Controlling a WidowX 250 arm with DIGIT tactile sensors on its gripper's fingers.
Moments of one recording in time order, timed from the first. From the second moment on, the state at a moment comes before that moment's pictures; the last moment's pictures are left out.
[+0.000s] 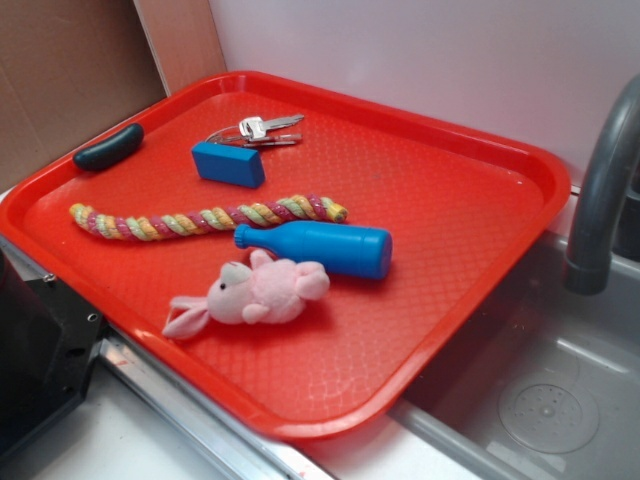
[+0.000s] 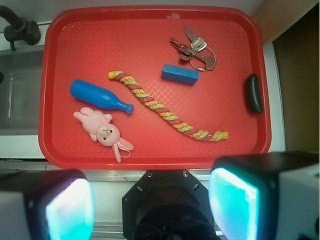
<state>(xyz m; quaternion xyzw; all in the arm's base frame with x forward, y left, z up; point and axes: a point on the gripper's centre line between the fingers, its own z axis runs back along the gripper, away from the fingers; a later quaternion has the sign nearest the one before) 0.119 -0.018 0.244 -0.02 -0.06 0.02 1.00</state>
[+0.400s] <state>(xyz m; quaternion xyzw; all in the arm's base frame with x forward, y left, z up) 0.118 -0.019 0.240 -0.02 -0.05 0.02 1.00</state>
